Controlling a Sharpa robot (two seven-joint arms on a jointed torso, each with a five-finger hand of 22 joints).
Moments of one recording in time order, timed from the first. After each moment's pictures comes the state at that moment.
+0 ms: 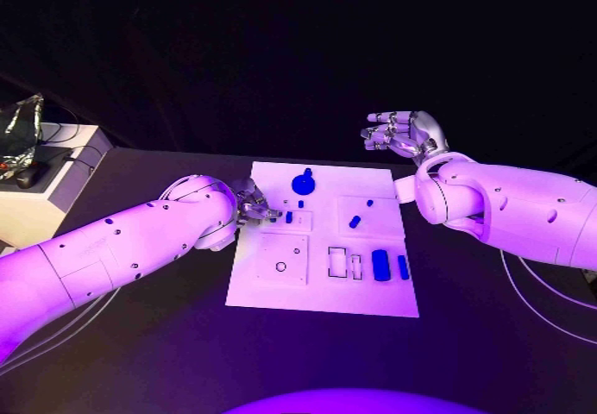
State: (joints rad) left arm 1.16 -0.55 0.07 1.26 -1.22 -0.05 -0.54; left_hand 1.06 -0.17 0.35 0.24 0.29 0.94 0.00 0.61 0.86 1.18 -0.05 0.86 0.55 1.35 -0.09 1.24 1.00 0.11 1.26 -0.07 1.00 1.31; right arm 1.29 -0.76 -0.11 1.28 -0.27 -0.59 0.43; right_hand 1.27 -0.02 0.11 -0.13 0.56 0.82 0.21 0.06 0.06 1.05 0.17 0.06 0.06 1.08 0.15 0.06 0.06 0.09 0.95 0.16 0.12 0.07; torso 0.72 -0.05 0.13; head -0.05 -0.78
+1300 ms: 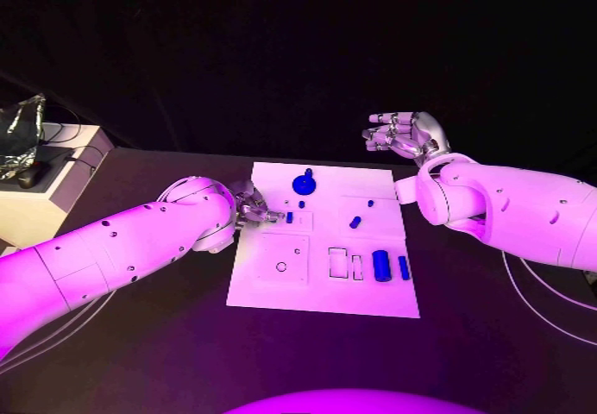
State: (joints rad) left arm 1.16 -0.57 0.07 1.29 -1.22 -0.05 -0.55; left_hand 1.06 -0.18 0.23 0.29 0.29 0.94 0.01 0.61 0.86 1.17 -0.05 0.86 0.55 1.35 -0.09 1.24 0.99 0.11 1.26 -0.06 1.00 1.31; right arm 1.28 -0.77 -0.11 1.28 -0.27 -0.59 0.43; right_hand 1.27 -0.02 0.11 -0.13 0.56 0.82 0.21 0.06 0.06 1.05 0.17 0.06 0.06 1.08 0.15 0.06 0.06 0.09 0.95 0.16 0.12 0.07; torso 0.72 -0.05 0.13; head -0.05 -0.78
